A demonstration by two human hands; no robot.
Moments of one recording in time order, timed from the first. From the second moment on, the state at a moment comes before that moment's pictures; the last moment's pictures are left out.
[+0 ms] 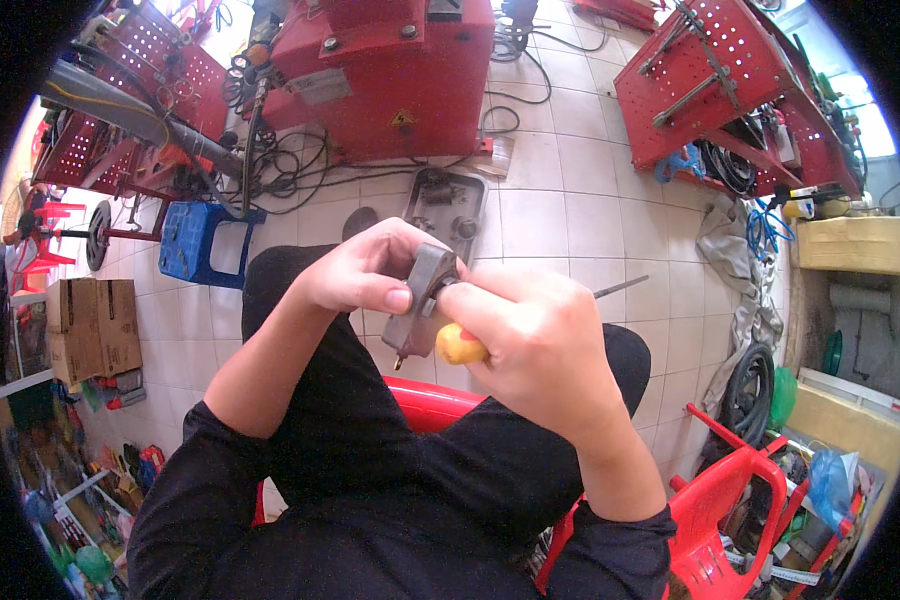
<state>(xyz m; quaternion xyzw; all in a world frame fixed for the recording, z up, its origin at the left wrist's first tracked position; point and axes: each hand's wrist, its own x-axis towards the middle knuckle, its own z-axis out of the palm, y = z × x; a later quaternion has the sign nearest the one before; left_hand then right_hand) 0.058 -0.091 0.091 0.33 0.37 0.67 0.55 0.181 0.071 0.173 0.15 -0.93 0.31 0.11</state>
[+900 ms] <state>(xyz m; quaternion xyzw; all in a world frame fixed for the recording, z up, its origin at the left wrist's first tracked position) 0.111 -0.151 0.154 0.42 0.50 0.65 0.40 0.223 0.032 0.210 0.15 -0.90 0.39 0.14</state>
